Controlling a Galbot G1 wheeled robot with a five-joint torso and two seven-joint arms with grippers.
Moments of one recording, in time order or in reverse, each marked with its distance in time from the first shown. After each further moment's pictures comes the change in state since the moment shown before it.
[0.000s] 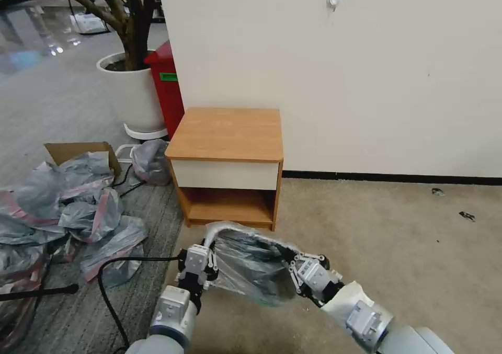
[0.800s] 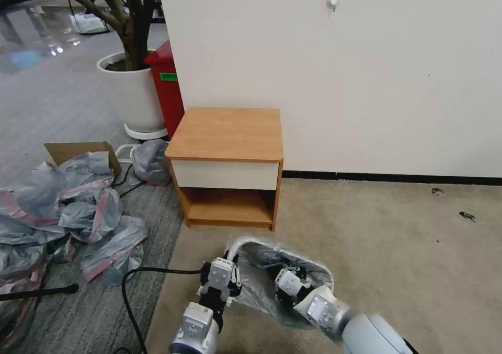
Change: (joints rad) left arm 0.046 -0.005 0.118 -0.026 0.041 0.001 0.000; right arm 0.197 0.092 -0.150 -0.285 -0.087 -0.072 -0.030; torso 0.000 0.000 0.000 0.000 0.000
